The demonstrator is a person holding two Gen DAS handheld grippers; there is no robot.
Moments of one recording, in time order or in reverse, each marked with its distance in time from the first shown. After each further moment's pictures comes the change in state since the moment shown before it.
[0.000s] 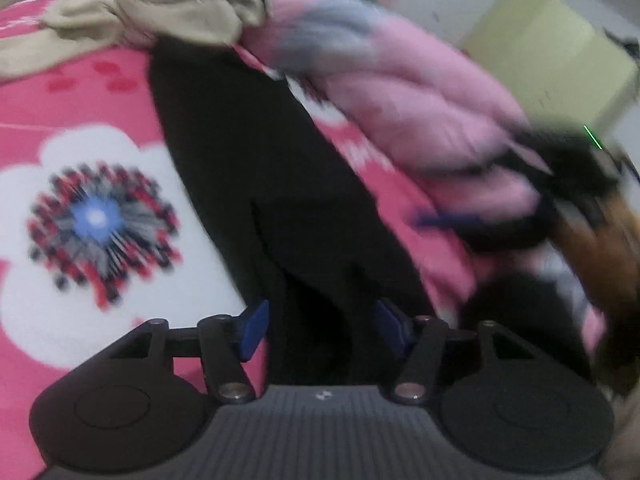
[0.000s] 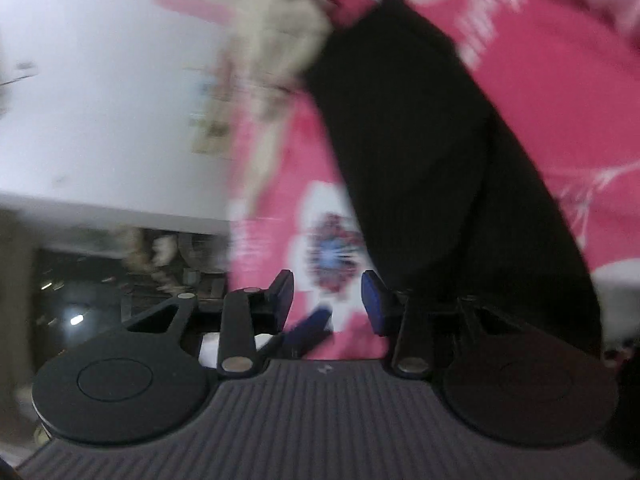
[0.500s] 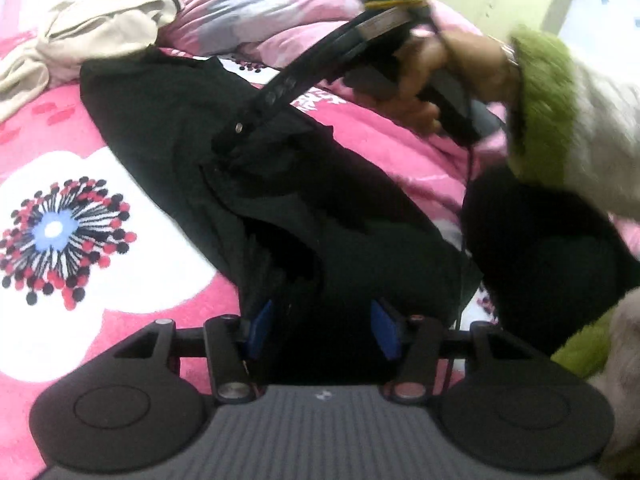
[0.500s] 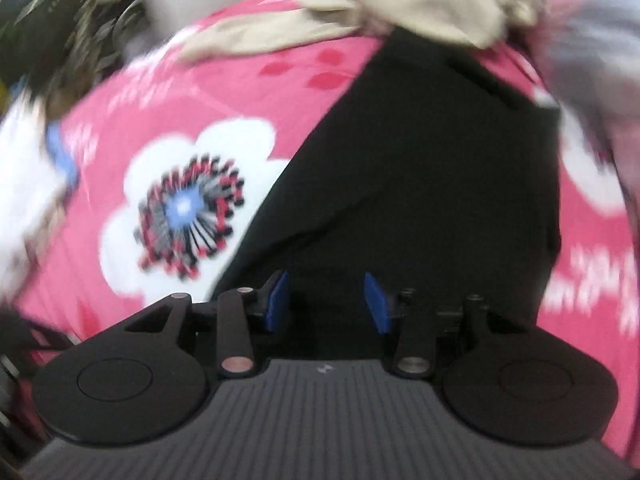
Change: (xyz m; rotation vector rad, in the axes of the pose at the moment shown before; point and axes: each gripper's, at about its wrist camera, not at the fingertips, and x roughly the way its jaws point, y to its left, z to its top) left arm -0.001 -0.026 -0.043 0.312 0.061 0.032; right arm 0.137 0.059 0.008 -1.169 0.164 -0.417
